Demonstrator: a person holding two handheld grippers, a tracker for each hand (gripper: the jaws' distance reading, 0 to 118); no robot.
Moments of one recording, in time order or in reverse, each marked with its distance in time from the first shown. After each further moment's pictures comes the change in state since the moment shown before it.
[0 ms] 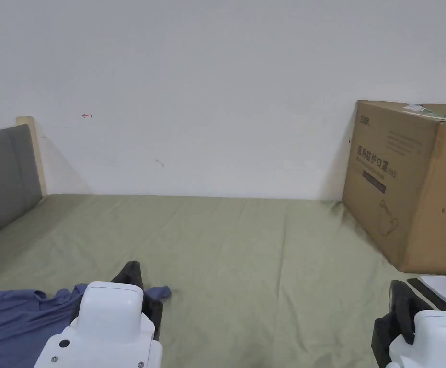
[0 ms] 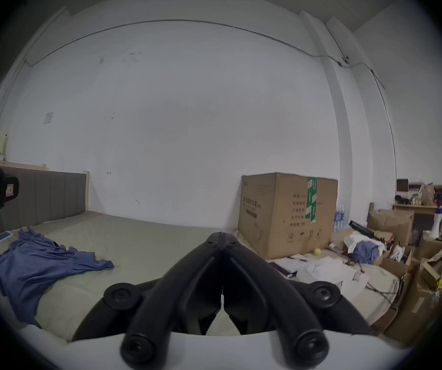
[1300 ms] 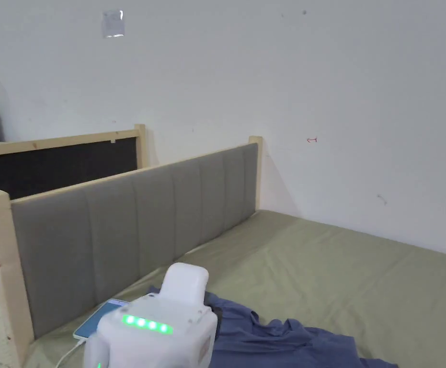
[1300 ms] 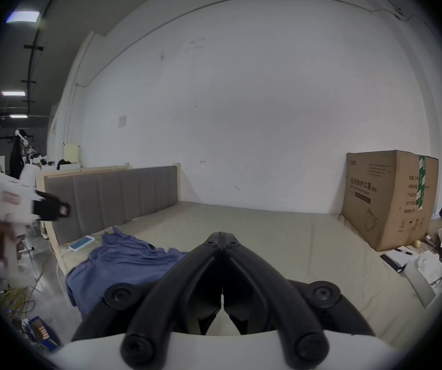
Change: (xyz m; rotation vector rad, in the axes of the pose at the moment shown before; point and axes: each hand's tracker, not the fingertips) left arm -0.273 -0.042 -0.118 -0.588 0.175 0.175; right arm -0.172 0.022 -0.066 -0.123 0.528 -0.061
